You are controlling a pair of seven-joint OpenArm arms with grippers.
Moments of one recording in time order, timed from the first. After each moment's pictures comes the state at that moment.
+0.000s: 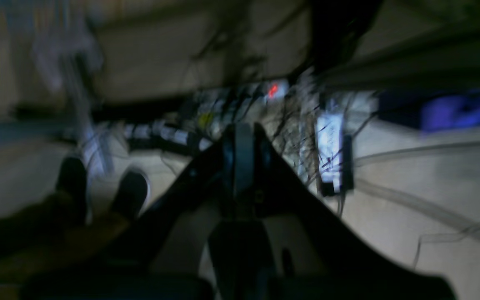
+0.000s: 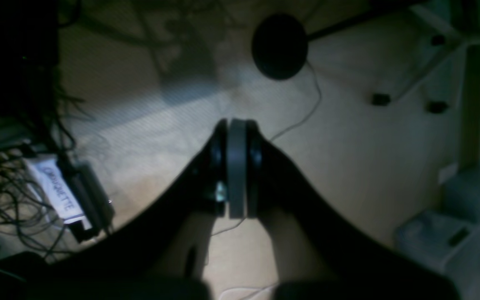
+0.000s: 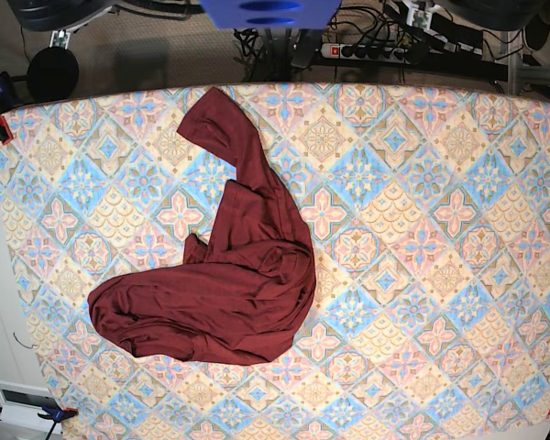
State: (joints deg) left arm 60.5 -16.9 -0.9 93.4 -8.1 -1.7 2.5; right arm -51.8 10.6 26.7 86.1 8.1 1.5 -13.2
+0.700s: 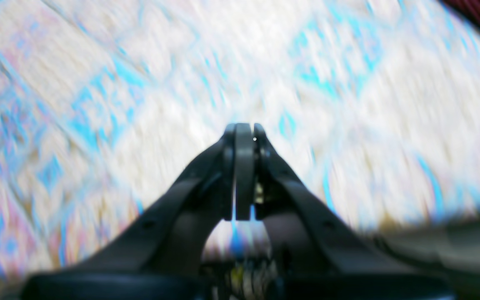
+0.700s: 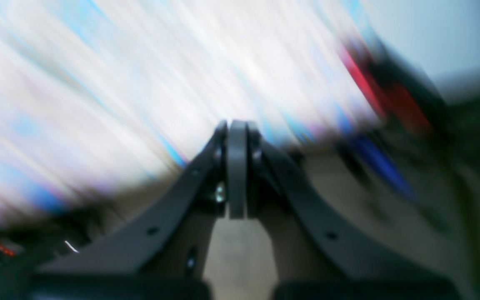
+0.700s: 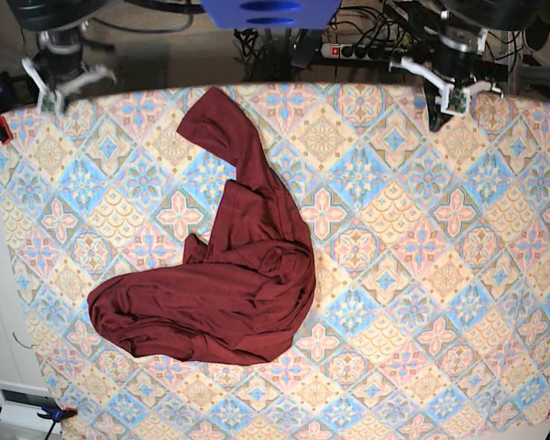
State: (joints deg) left arm 49.0 -19.9 -8.3 117.0 -10.6 -1.8 8.7; right arm -44.2 11.0 23.9 111.0 8.3 2.3 -19.1
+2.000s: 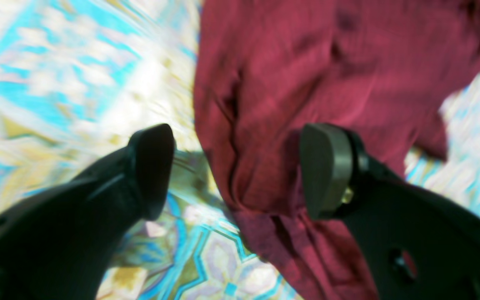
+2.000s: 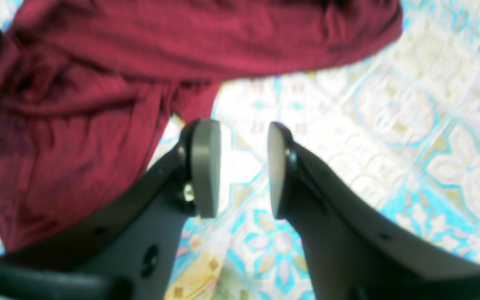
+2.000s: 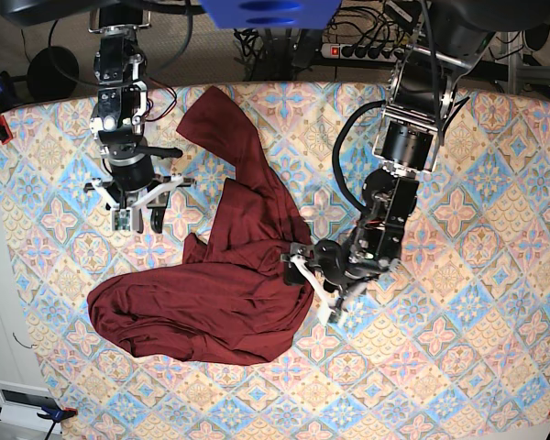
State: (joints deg) left arm -24.6 -3.6 18.0 64.6 -25.2 -6.9 45.3; right arm -14.1 9.1 3.1 107.1 8.1 1.0 -32.0
